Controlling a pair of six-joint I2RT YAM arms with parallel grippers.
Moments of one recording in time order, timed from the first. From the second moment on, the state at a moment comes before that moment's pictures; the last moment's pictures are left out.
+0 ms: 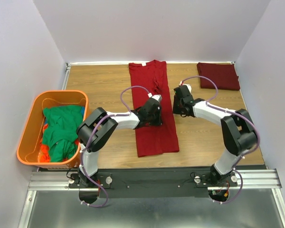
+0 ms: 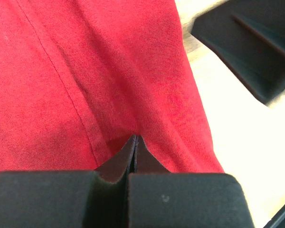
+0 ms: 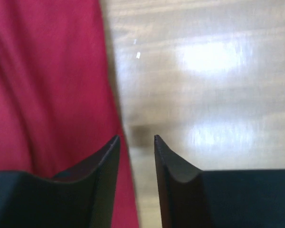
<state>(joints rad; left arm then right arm) -0.79 1.92 1.08 0.11 0.06 -0.65 0.47 1.76 1.06 -0.23 0.25 0.45</state>
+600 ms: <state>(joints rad) -0.79 1.92 1.05 0.14 0.06 -0.65 0.60 1.58 0.86 -0.22 0.18 0.55</state>
